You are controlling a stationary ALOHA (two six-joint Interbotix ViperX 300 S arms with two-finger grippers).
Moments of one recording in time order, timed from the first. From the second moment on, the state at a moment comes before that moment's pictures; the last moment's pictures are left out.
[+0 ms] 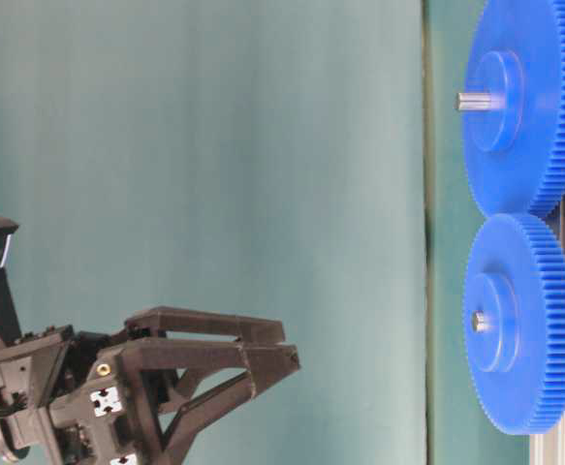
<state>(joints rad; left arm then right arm) 0.07 -0.06 0.15 0.02 1.07 0.13 -0.06 -0.97 1.23 0.04 0.25 0.14</state>
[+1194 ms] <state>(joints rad) 0.06 -0.08 0.15 0.02 1.03 0.13 -0.06 -0.97 1.24 0.04 0.25 0.17</state>
